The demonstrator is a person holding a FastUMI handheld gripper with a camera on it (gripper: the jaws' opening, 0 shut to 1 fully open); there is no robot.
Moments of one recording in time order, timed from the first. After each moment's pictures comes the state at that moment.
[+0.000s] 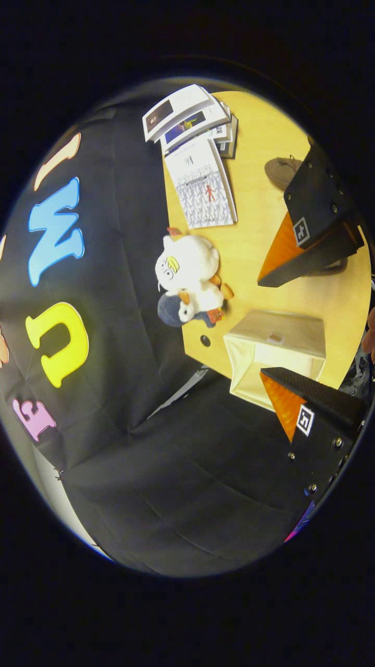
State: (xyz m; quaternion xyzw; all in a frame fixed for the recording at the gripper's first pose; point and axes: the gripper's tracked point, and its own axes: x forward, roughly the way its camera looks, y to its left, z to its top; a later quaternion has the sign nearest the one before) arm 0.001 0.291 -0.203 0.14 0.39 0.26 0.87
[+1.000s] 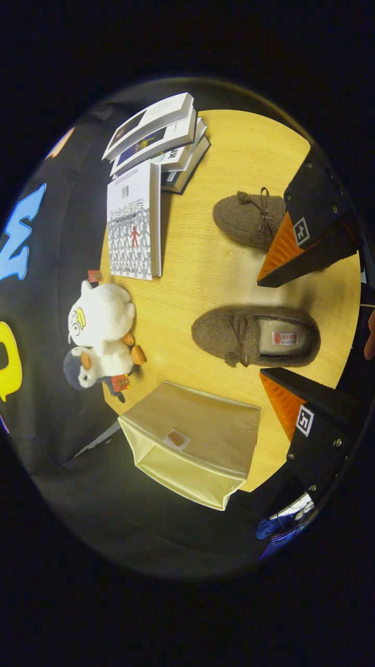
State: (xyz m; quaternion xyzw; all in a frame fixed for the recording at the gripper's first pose) arm -0.071 0.198 -0.365 -0.01 0.56 0.23 0.80
